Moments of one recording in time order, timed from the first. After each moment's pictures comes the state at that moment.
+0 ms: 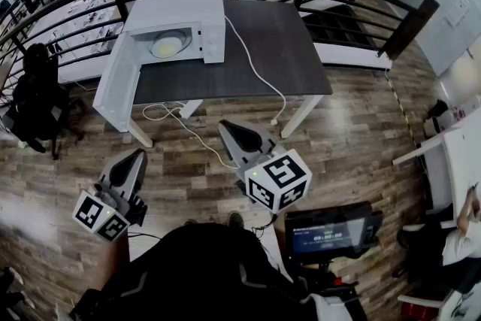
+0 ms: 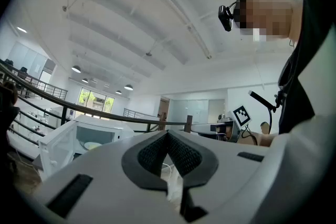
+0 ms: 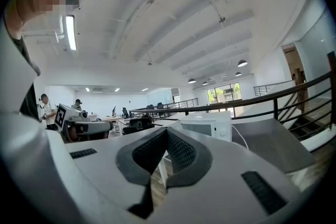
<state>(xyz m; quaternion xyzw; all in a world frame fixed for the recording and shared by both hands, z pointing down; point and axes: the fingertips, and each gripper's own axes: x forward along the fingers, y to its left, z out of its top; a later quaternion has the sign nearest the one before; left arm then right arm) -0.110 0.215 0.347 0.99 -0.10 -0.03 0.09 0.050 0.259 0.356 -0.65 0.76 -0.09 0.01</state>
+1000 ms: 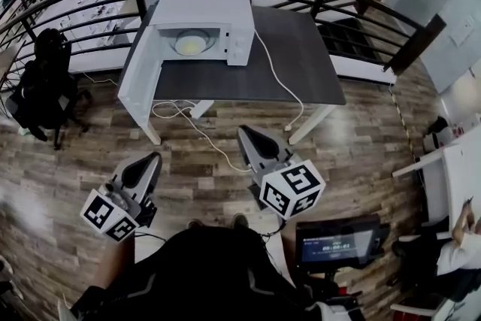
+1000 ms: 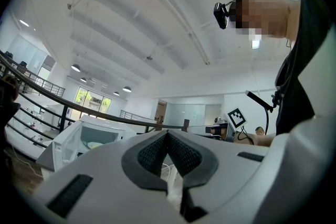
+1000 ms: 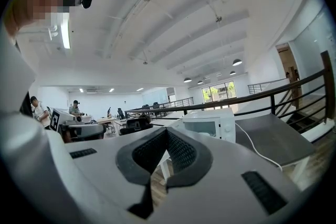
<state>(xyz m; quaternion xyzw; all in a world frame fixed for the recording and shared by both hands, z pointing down) -0.175 0.198 0.351 0.99 -0.08 -0.05 0.10 -0.004 0.238 0.360 -0.67 0.74 -0.10 0.02</state>
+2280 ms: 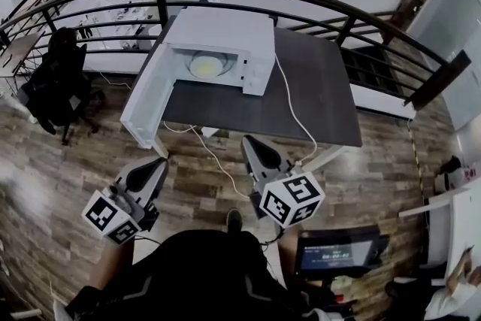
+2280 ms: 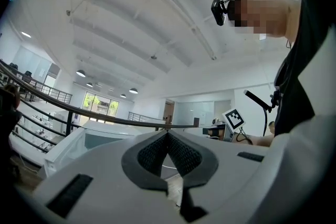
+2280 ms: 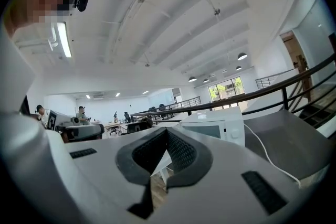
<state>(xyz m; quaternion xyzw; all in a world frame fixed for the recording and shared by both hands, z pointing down) -0.114 0.136 0.345 0.99 -0.12 -0.05 0.08 0.057 0.152 0.367 -0.63 0.76 -0.11 0.04</state>
